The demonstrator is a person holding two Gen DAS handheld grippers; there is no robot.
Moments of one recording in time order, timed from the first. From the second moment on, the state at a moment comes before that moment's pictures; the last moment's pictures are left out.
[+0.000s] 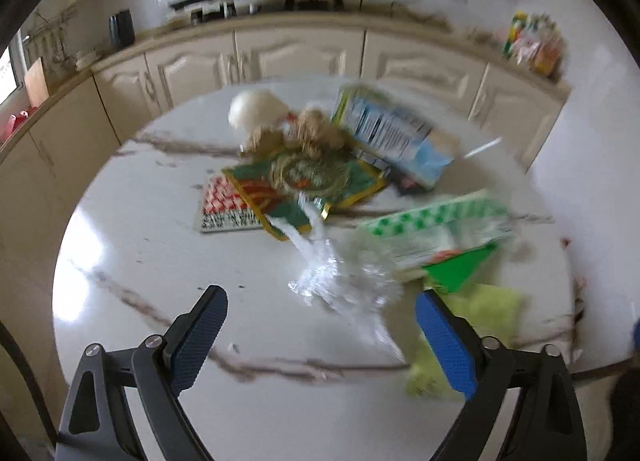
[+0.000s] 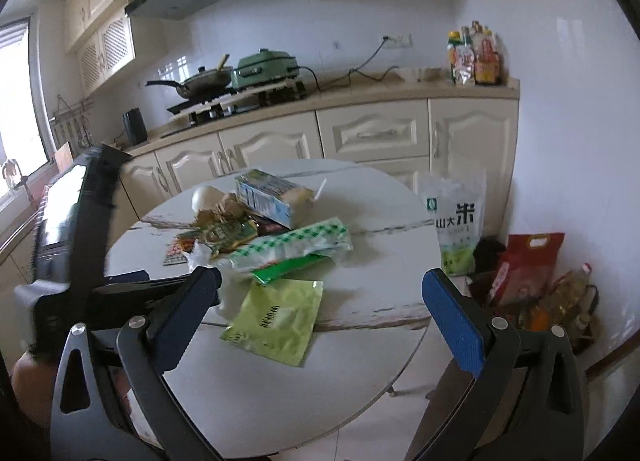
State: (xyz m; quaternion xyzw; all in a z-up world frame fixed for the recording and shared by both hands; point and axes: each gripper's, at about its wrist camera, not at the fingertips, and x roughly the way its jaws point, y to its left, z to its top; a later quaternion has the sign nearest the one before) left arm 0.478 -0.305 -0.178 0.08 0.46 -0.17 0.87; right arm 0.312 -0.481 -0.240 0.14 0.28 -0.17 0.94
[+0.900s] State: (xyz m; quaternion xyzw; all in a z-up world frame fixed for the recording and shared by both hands) left arm 0.507 -0.220 -0.167 0.03 0.42 -0.21 0.88; right arm 0.422 -0.522 -0.283 0.20 0.38 -0.10 0.90
